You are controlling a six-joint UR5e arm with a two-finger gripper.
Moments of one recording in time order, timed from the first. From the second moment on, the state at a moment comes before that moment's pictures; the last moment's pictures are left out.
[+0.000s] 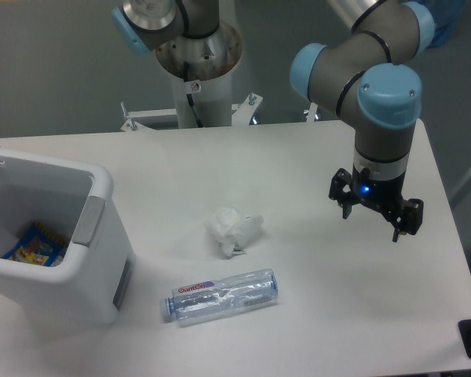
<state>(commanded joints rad) 2.66 -1.96 -1.47 -1.04 1.57 1.30</state>
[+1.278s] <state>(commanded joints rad) 2.53 -1.86 -1.87 -0.84 1.47 1.11</state>
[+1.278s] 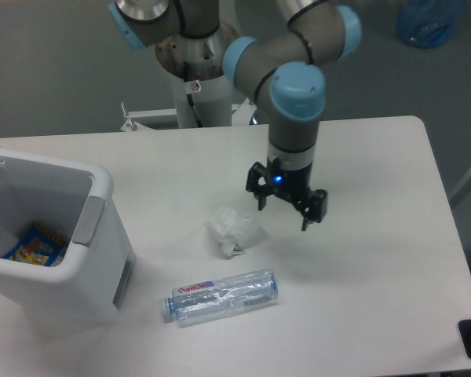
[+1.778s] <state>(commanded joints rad) 2.47 -1.94 -1.92 -0.84 1.48 1.12</state>
